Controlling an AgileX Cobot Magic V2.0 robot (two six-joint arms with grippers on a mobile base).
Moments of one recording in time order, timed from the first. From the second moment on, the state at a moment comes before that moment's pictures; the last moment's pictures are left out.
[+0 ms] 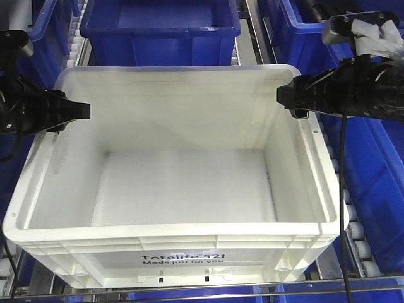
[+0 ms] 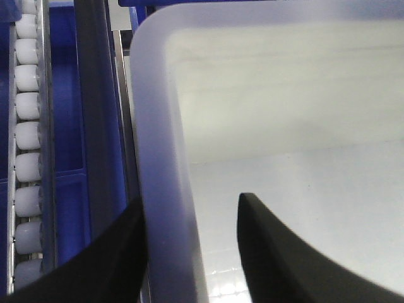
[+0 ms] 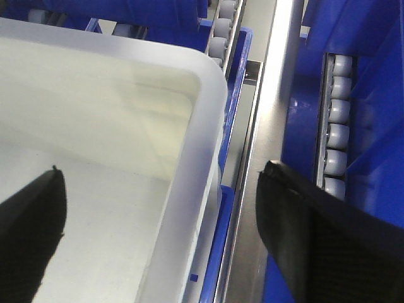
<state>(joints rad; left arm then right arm) -0.22 1.32 -1.06 0.05 0.56 -0.24 0.22 1.34 -1.05 0.39 0.39 -0.34</state>
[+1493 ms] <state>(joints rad) -0.22 0.72 -0.43 0.08 0.05 -0.19 0.22 0.82 -0.53 0.41 -0.07 -0.42</state>
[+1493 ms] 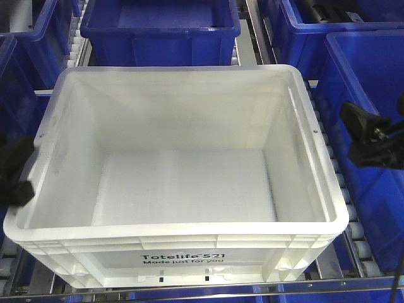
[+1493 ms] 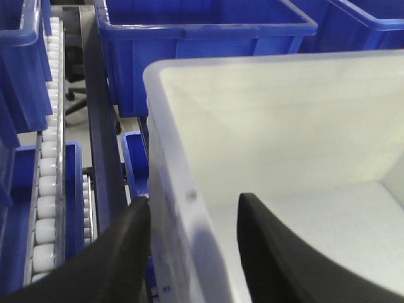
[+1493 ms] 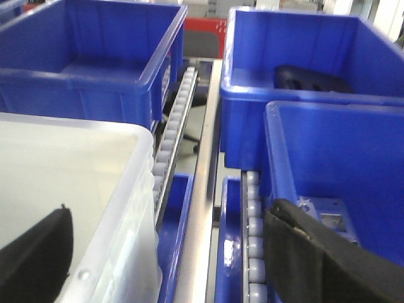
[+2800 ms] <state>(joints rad) -0.22 0.20 -0.24 0.07 0.10 -0.15 0.22 0.27 -0.23 0.41 0.00 -0.47</state>
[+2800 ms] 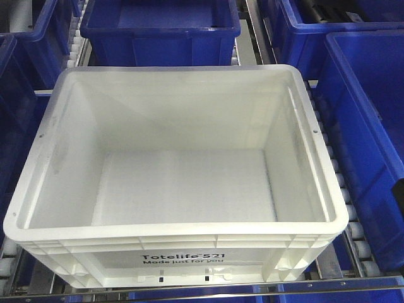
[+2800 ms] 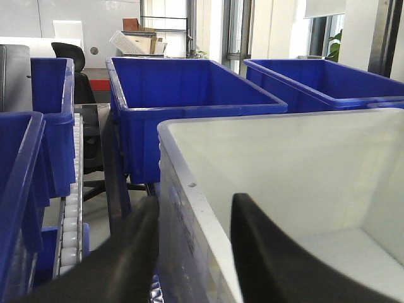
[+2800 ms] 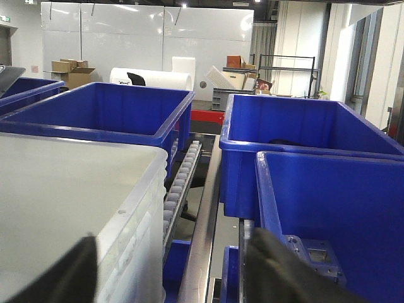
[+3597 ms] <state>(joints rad) -0.22 0.20 -0.24 0.07 0.11 -0.15 0.22 0.27 -0.23 0.41 0.01 -0.47</state>
